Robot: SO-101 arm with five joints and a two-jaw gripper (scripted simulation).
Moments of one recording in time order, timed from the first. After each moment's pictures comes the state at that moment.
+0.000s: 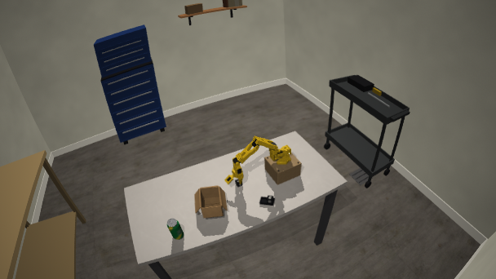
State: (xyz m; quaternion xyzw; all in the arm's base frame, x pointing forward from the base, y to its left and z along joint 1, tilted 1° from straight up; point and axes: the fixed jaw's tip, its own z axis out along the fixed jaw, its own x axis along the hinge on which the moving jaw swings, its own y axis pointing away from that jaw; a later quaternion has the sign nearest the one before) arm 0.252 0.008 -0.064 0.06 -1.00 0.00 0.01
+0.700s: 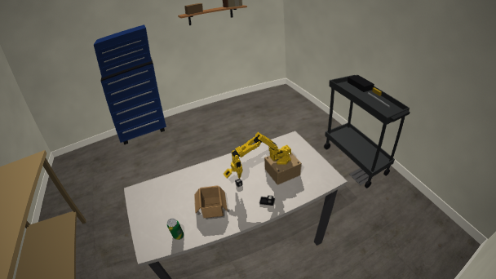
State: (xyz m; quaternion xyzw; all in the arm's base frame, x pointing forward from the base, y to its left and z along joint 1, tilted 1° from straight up) arm 0.253 0.008 -0.017 0.06 -1.00 0.00 0.00
